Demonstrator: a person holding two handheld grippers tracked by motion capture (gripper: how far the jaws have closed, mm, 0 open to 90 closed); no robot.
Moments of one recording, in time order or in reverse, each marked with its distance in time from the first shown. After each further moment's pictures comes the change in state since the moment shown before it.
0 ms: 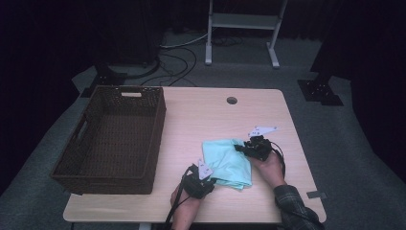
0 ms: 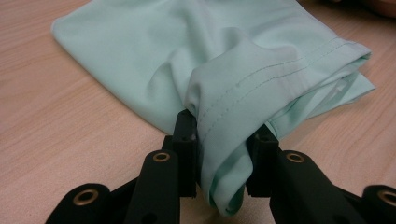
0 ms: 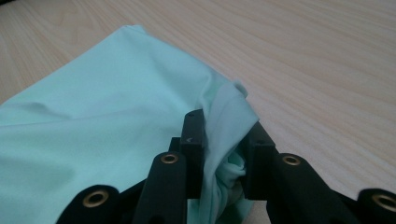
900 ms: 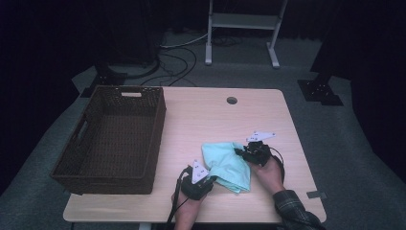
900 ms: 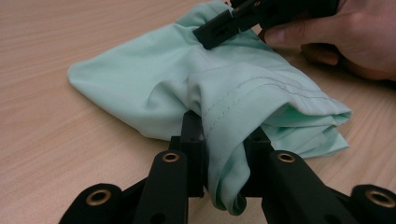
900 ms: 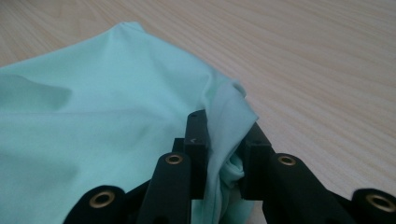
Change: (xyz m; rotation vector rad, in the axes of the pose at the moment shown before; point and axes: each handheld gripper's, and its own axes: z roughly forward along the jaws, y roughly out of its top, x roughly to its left) left arm 0.000 -0.005 -0.012 -0.177 -0.030 -0.034; right arm 0.025 -0.004 -0.008 0.015 -0.084 0.009
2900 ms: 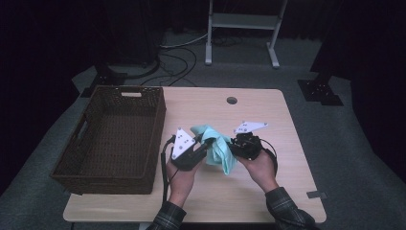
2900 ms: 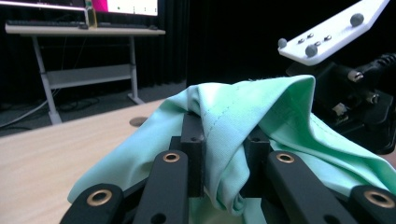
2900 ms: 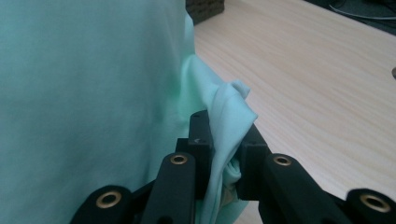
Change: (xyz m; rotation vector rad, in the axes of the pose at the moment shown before) left arm 0.037 0.096 -0.044 -0.376 0.010 0.014; right arm 0.060 0.074 -0.037 -0.057 0.053 -0.050
